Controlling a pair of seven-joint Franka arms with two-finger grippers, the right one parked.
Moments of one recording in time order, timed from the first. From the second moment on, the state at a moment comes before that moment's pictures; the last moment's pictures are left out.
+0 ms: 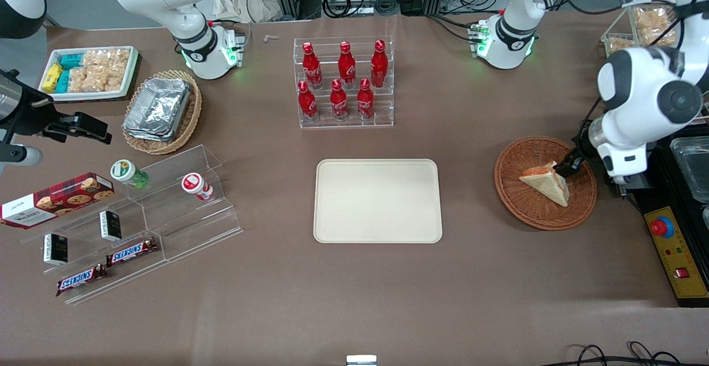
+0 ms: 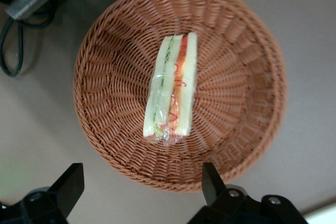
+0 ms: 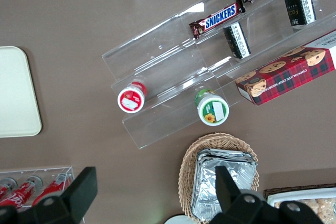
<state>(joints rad) -0.04 0.05 0.05 -2.20 0.02 2.09 -0.95</state>
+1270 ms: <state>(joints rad) -0.03 0.31 0.08 -2.20 0.02 2.32 -0.98</state>
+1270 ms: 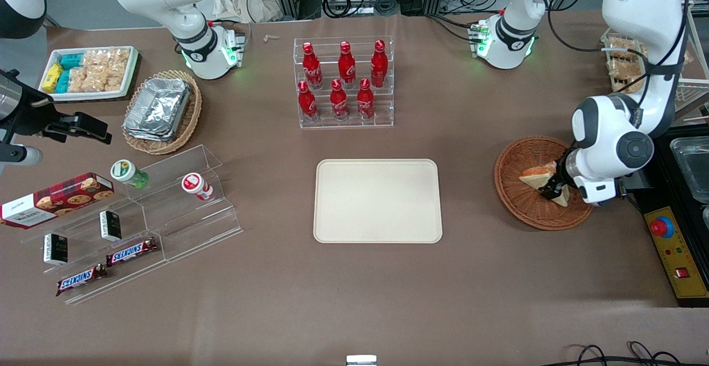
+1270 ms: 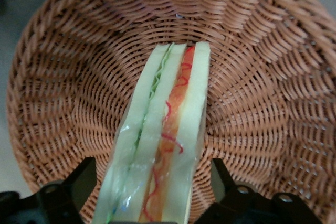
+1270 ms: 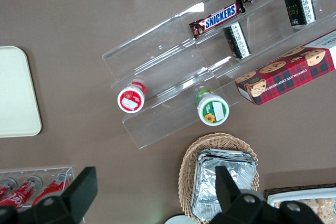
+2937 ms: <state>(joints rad) -0.07 0.07 -0.30 -1.93 0.02 1.86 -0.53</state>
